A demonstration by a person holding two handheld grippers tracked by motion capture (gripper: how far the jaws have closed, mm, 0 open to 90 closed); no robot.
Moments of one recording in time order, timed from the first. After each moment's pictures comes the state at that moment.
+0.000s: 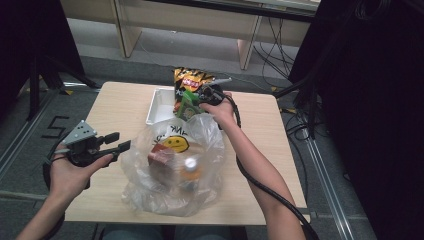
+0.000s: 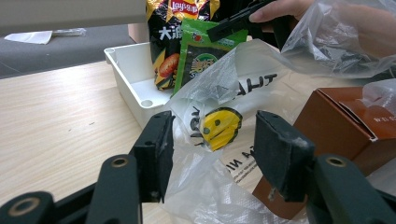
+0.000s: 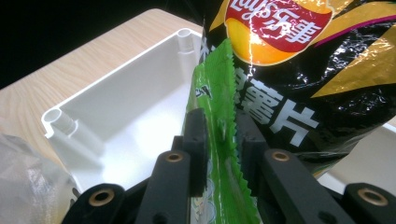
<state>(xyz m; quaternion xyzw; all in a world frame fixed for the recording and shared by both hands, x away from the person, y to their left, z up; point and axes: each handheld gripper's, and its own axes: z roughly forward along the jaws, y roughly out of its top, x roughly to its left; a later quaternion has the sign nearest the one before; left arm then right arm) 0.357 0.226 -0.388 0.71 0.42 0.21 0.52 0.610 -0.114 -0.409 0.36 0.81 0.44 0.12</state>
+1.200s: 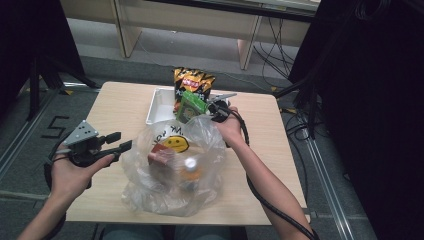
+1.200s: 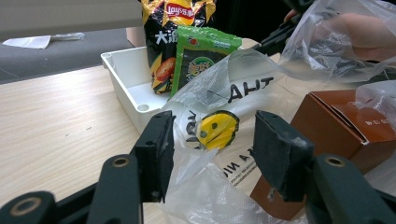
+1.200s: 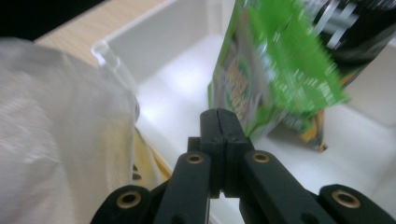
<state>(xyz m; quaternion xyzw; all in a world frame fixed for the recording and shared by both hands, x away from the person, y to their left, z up) 0.356 0.223 -0.386 0.71 0.42 0.21 0.52 0.546 -0.129 -0.414 0.37 0.83 0.40 0.10</state>
